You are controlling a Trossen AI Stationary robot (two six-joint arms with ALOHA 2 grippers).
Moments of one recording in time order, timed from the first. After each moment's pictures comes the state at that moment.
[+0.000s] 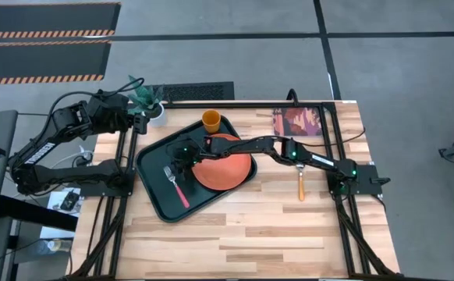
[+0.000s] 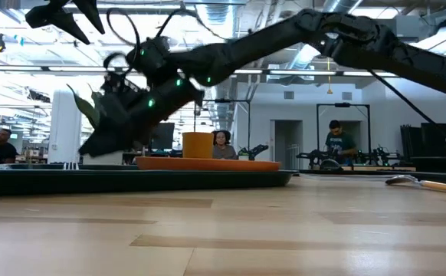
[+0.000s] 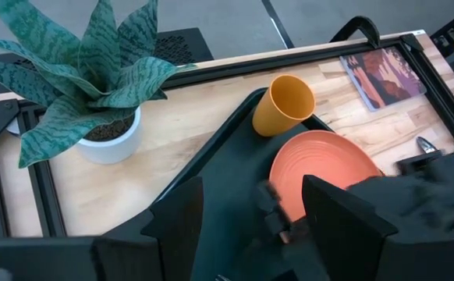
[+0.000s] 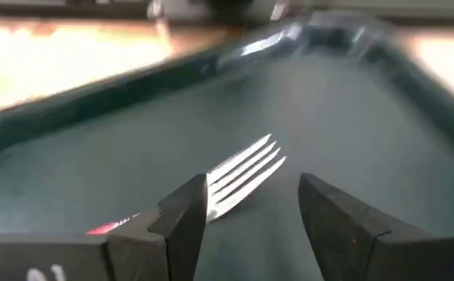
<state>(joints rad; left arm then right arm) 0.54 0.80 1.22 -1.19 -0.20 -0.66 -0.13 2.68 2.35 -0.28 -0.26 -0.11</state>
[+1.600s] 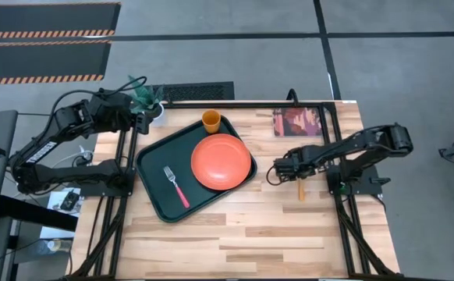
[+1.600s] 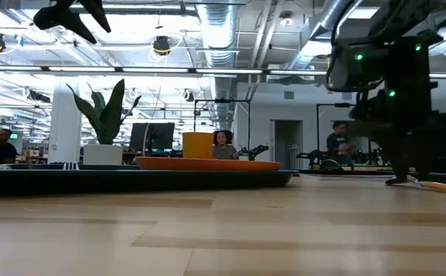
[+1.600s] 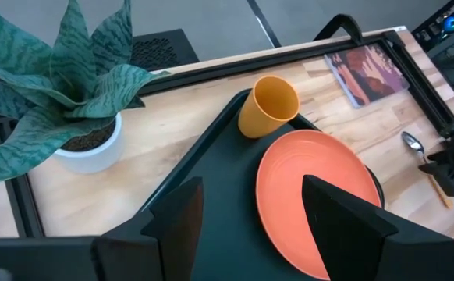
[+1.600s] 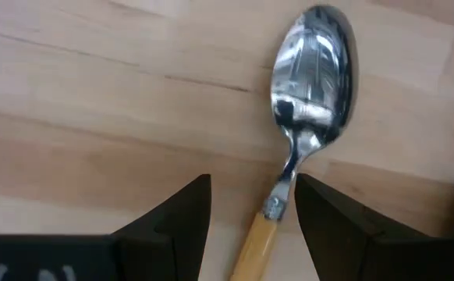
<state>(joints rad) 0.54 0.82 1.22 -1.15 -0.16 -0.63 0.00 1.45 0.69 -0.92 0.17 1.35</state>
